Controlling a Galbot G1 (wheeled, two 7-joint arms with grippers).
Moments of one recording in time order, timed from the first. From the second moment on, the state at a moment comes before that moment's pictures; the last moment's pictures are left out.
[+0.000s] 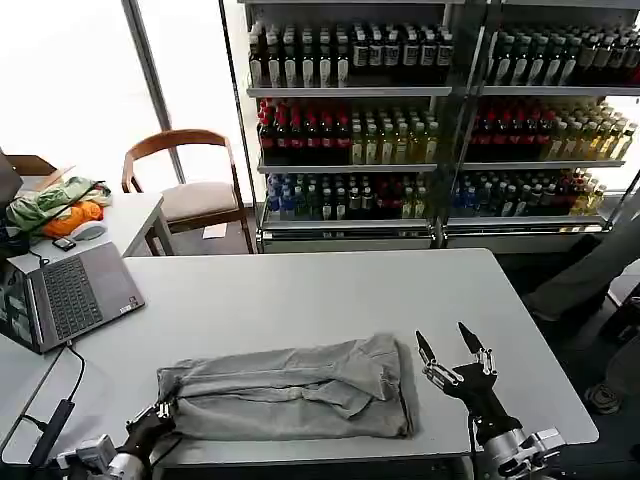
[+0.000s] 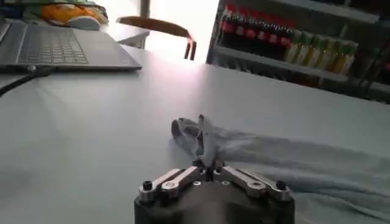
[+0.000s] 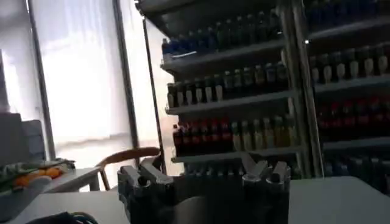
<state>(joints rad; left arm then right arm) 1.62 -1.13 -0.66 -1.97 -0.70 0.30 -0.13 -1.59 1.03 0.49 2.14 0.58 0.10 0.01</state>
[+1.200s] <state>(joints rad) 1.52 -0.75 -0.87 -1.98 -0.88 0.44 -0.12 -1.61 1.05 0.51 2.15 0.56 0.11 0.01</state>
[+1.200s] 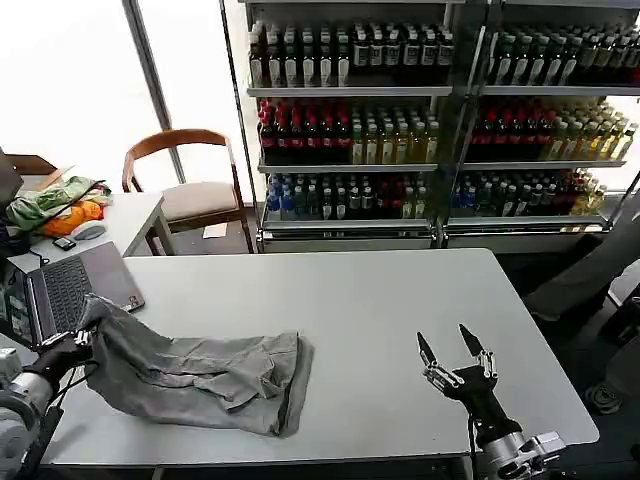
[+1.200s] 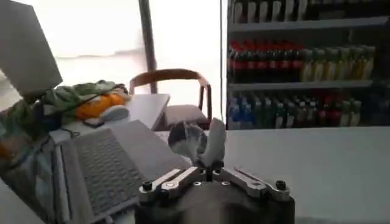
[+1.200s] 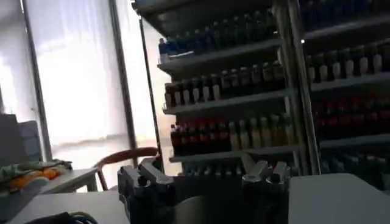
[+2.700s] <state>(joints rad) 1.18 -0.87 -0.12 -2.06 -0.80 0.50 -0.26 -1.64 1.08 0.52 2.14 0.53 0.11 0.00</state>
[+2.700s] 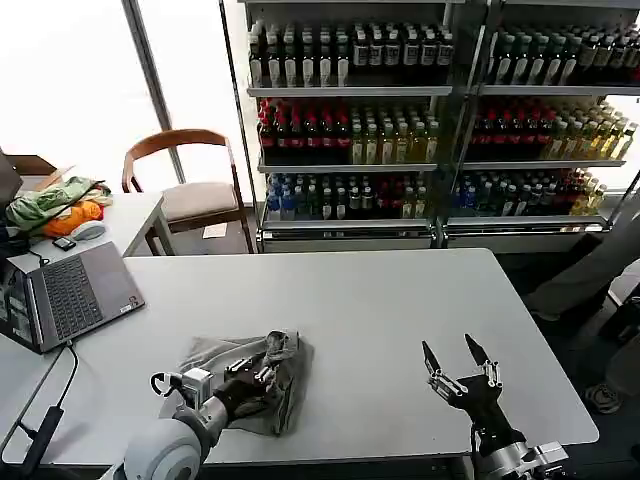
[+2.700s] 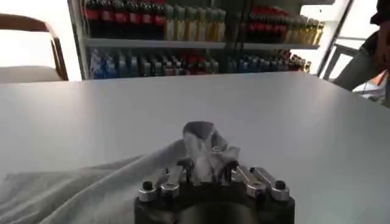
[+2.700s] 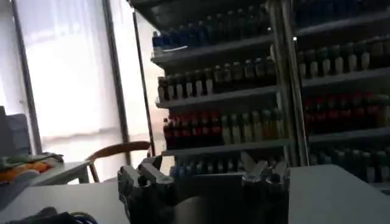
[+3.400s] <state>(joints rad) 1.28 -0.87 -0.38 -2.17 -0.89 0.51 -0.27 -1.61 1.08 0.46 2.13 0.53 0.10 0.00</state>
